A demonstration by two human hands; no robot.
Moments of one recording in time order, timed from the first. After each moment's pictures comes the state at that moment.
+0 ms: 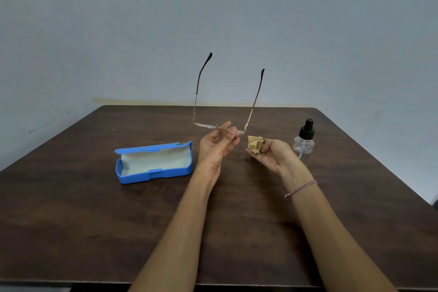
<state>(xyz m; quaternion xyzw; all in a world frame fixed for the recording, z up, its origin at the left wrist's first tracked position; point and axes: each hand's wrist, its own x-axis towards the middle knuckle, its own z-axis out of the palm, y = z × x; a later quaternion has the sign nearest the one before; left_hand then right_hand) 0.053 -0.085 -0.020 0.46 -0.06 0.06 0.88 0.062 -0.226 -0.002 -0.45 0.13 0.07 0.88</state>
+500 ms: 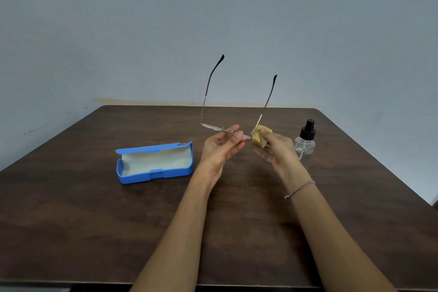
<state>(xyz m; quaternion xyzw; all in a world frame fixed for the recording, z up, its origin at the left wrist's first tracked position) 0.049 -0.083 -0.021 0.48 -0.09 0.01 0.87 0.064 -0.230 -0.010 -0.59 0.08 -0.03 0.80</state>
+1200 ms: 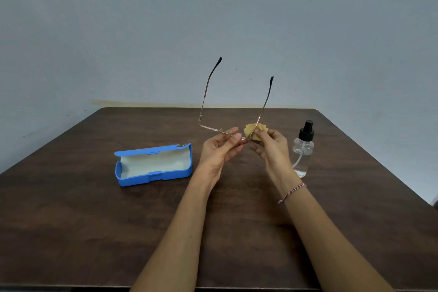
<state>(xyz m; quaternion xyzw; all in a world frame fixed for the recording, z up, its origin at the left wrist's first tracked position) 0.049 -0.083 -0.019 0.49 -0.08 0.00 0.87 0.058 -0.214 -0.008 -0.54 0.04 -0.11 0.83</state>
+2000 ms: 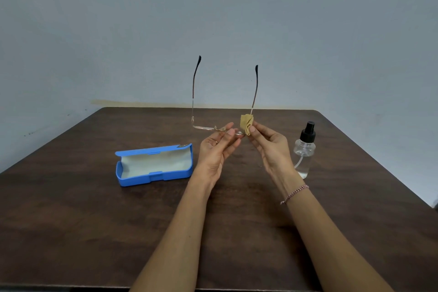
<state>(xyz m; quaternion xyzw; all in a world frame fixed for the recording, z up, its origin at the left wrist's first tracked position) 0.056 -0.079 -0.024 0.43 -0.10 0.02 0.90 0.052 -0.211 -0.004 -0.50 -0.09 -0.08 0.86</state>
